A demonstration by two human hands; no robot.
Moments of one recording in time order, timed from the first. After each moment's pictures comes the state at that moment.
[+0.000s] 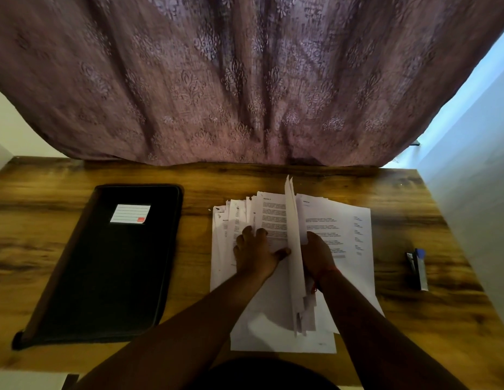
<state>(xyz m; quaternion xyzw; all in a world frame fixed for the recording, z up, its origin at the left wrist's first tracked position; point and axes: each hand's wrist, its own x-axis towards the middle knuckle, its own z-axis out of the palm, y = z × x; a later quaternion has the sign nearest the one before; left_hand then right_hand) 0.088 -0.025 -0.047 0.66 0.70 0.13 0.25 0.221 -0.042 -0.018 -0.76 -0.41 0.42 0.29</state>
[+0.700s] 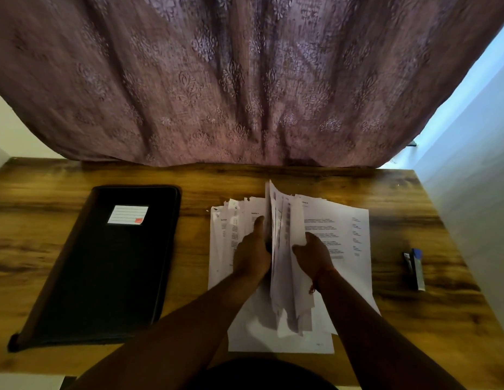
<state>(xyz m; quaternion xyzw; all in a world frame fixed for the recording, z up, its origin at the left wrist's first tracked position) 0.086 -0.025 -0.034 0.66 0.67 0.19 0.27 0.221 -0.040 -0.019 -0.77 -0.44 0.39 0.25</state>
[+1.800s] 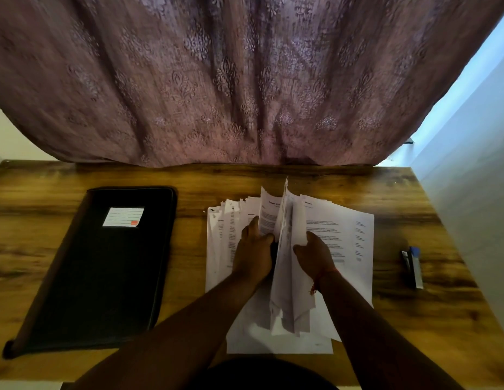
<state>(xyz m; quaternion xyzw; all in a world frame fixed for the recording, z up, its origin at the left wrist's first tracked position) 0.093 -0.026 -0.029 0.62 0.65 0.25 0.36 0.225 -0.042 -0.012 -0.79 -0.42 0.37 0.24</state>
